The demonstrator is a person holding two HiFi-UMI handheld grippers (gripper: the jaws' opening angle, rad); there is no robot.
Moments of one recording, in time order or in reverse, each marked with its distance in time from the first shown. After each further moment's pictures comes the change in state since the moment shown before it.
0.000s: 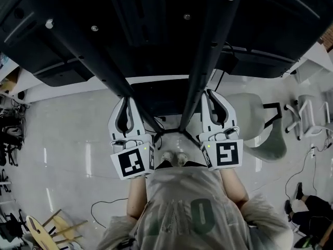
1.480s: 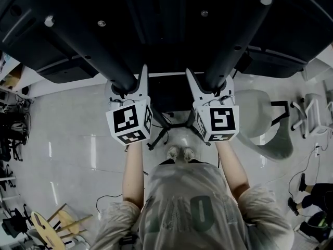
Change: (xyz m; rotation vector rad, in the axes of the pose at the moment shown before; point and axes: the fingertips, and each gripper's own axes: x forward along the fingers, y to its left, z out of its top) left arm 0.094 0.028 -0.014 -0.009 0.112 -0.059; right arm 0.093 0.012 -0.013 0.046 0.048 0.023
